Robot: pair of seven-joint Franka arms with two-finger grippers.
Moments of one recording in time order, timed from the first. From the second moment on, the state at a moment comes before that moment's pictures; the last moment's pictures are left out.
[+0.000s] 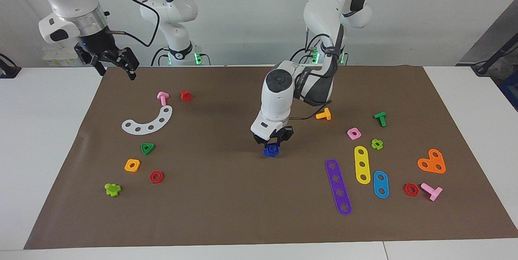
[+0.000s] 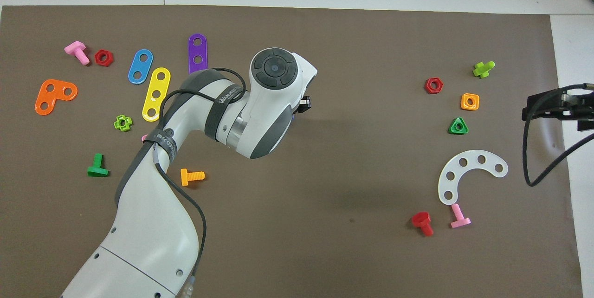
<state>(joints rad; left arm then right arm) -0.65 0.59 0.04 -1.43 -0.02 2.04 -0.65 0.05 -0.04 -0.08 -1.59 -0.02 1.56 0.18</state>
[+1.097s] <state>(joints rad) -0.65 0.59 0.04 -1.40 -0.05 1.97 -0.65 0.05 -0.04 -0.08 -1.59 -0.02 1.56 0.18</state>
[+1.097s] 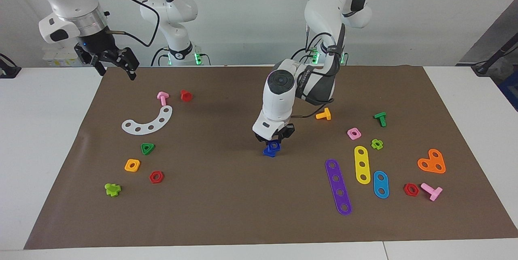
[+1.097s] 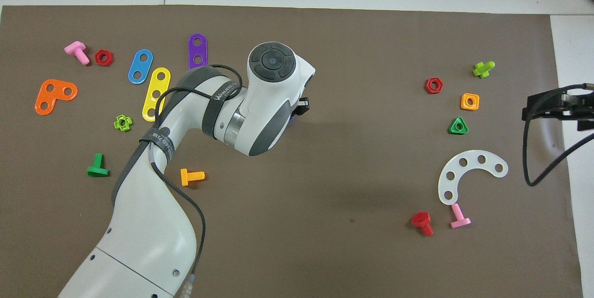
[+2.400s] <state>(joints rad) -0.65 0.55 0.03 -1.50 -0.05 2.10 -0.65 0.05 -0.04 -0.08 -1.59 -0.02 1.56 0.18</state>
